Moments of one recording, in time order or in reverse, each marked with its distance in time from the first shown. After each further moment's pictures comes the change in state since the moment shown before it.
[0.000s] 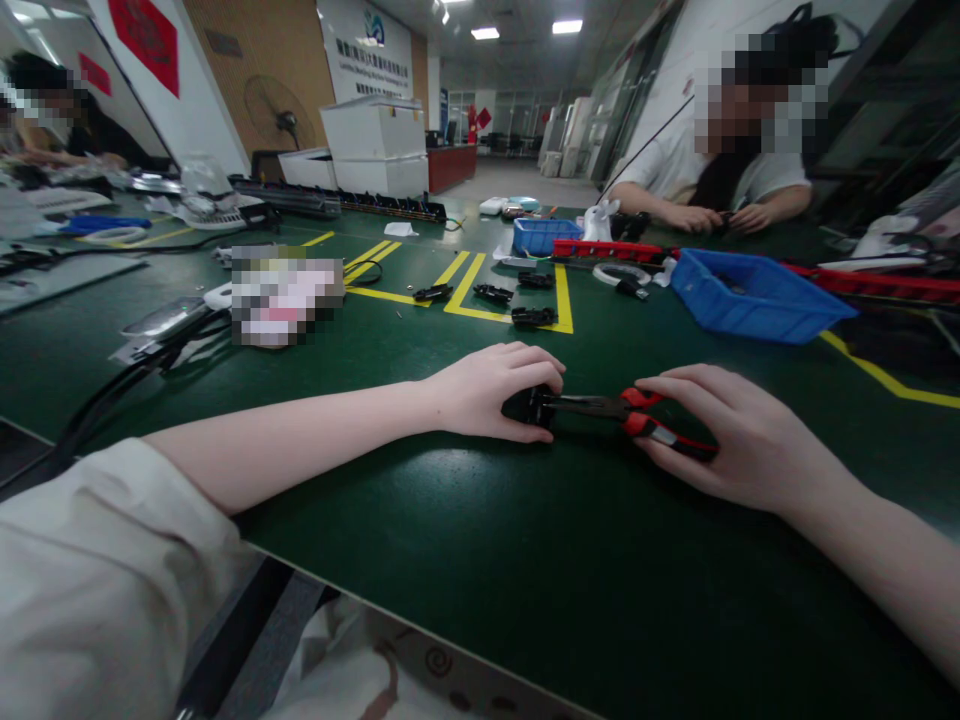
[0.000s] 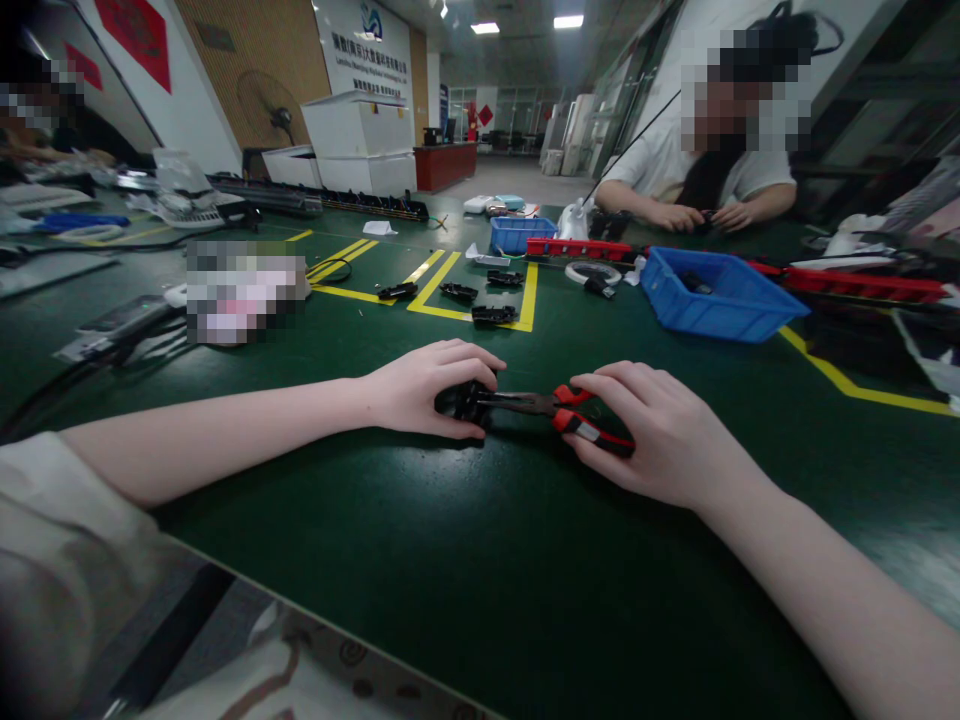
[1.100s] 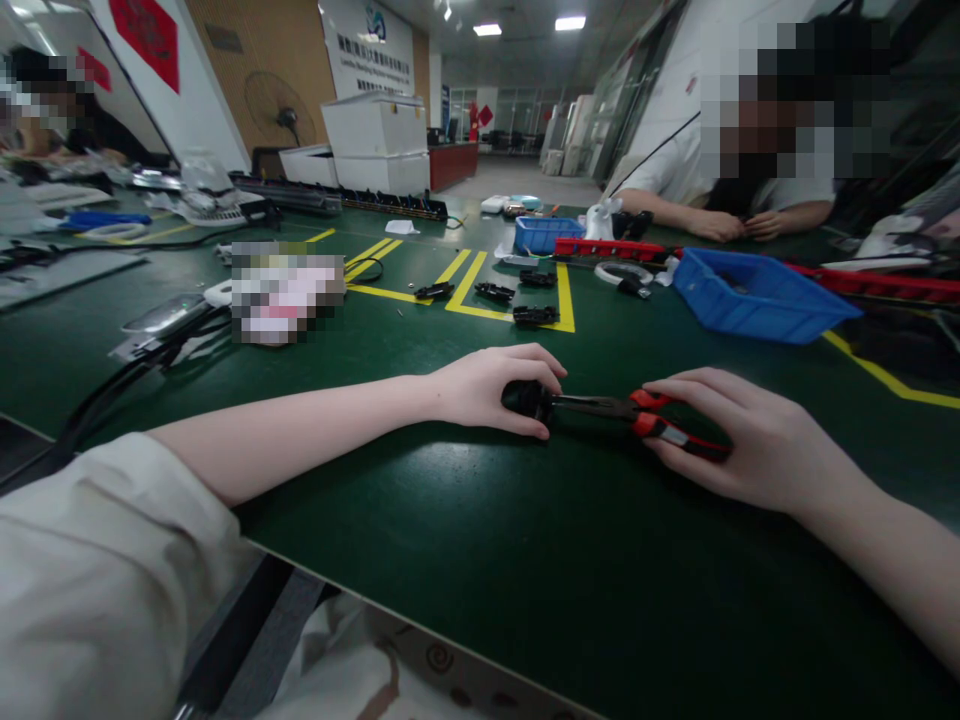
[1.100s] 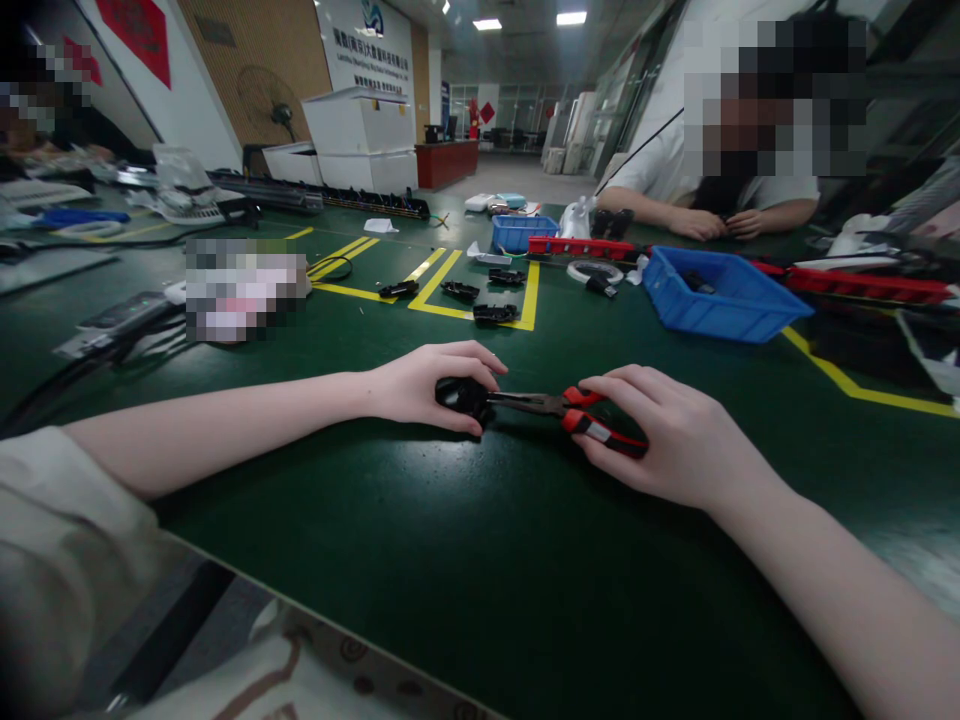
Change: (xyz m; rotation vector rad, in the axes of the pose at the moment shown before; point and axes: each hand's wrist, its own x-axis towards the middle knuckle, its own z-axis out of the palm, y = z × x) left_hand 0.000 -0.006 0.001 -0.306 -0.014 -0.128; right_hand -0.005 0.004 -0.003 0.058 -0.035 0.045
